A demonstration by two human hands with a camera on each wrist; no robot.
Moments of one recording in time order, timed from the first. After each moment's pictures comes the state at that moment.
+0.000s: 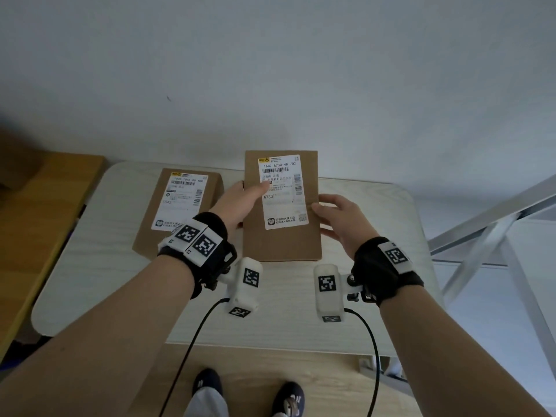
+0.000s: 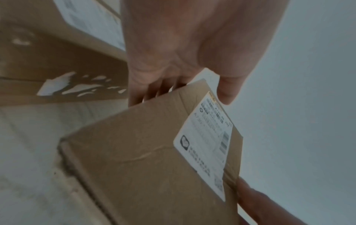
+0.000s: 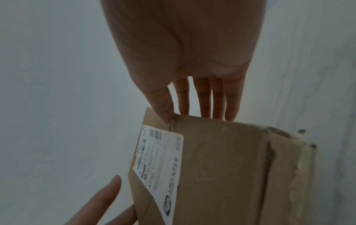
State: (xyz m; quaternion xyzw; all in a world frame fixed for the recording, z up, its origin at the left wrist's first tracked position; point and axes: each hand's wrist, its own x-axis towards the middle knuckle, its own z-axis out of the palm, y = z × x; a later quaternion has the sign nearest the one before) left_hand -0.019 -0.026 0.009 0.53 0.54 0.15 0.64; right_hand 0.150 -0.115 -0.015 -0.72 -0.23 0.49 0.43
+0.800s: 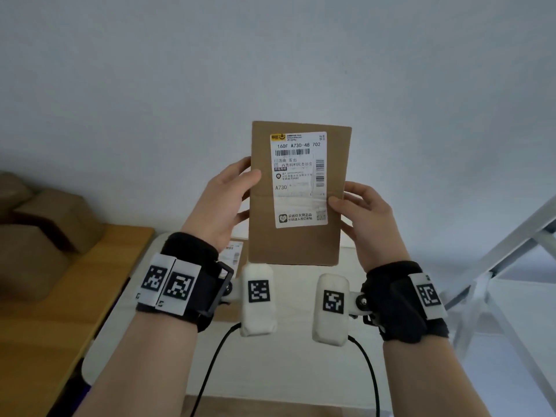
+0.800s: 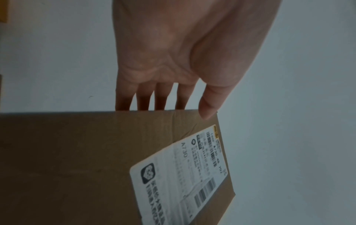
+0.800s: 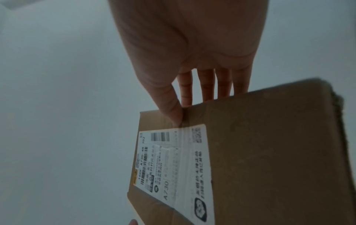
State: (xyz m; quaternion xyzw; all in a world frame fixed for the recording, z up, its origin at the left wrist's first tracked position) left_hand -0.111 -0.064 0.186 0.55 0.38 0.38 0.64; right_hand 0.066 -0.143 0.161 -0.58 -0.30 0.36 0.66
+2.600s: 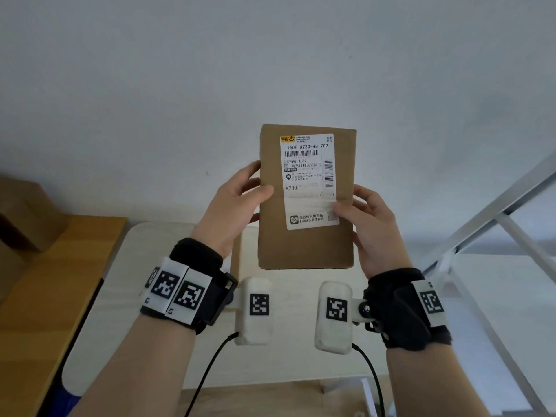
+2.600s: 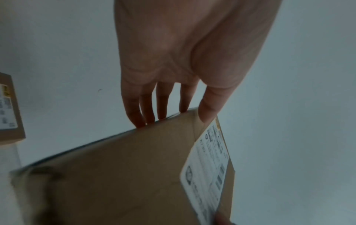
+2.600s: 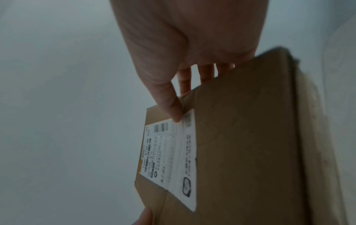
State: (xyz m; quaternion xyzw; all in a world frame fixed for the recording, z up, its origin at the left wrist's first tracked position) left_hand -0.130 -0.043 0.155 0.59 0.34 0.33 0.66; right_hand 0.029 -0.147 0.157 -0.65 -0.25 0.30 0.65
